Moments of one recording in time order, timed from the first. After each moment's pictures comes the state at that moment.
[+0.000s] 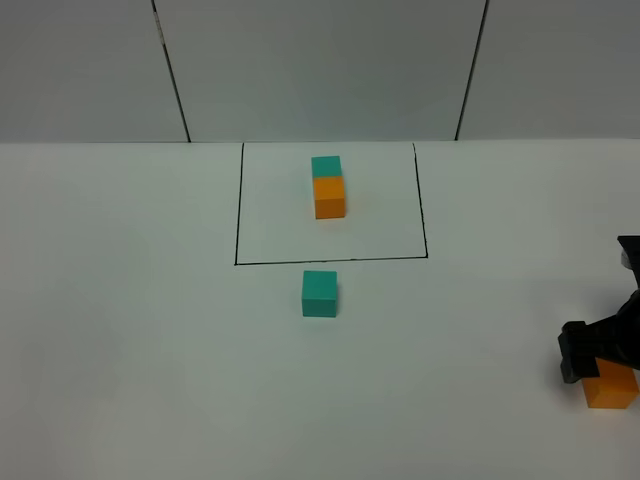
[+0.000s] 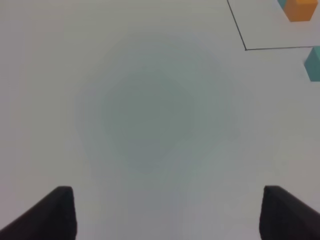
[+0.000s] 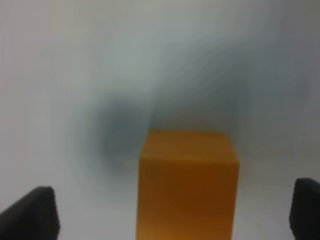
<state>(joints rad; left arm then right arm) 0.05 -0.01 -0.51 -0.08 1.05 0.07 0.01 1.69 -0.83 0.07 0.60 -0.02</state>
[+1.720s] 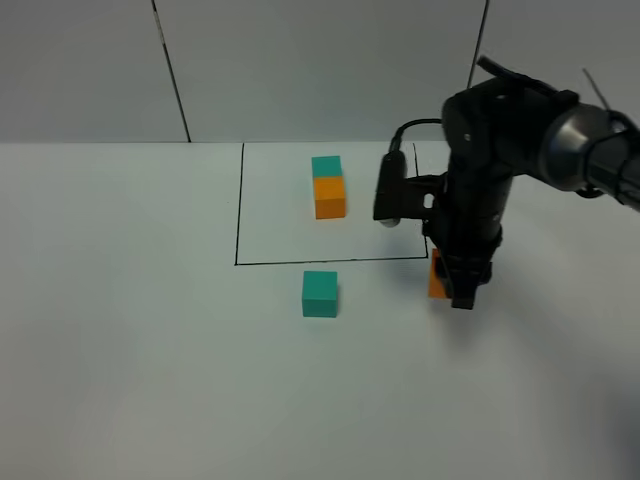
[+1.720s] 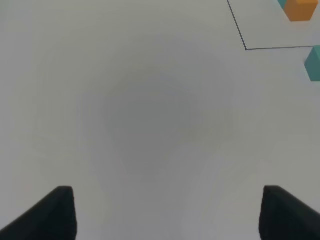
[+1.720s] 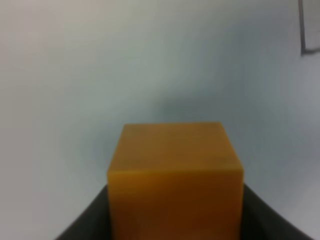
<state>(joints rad) 0.05 -0.01 -0.51 -0.08 1.05 0.07 0.45 2.15 -1.71 -0.08 1.13 -0.90</state>
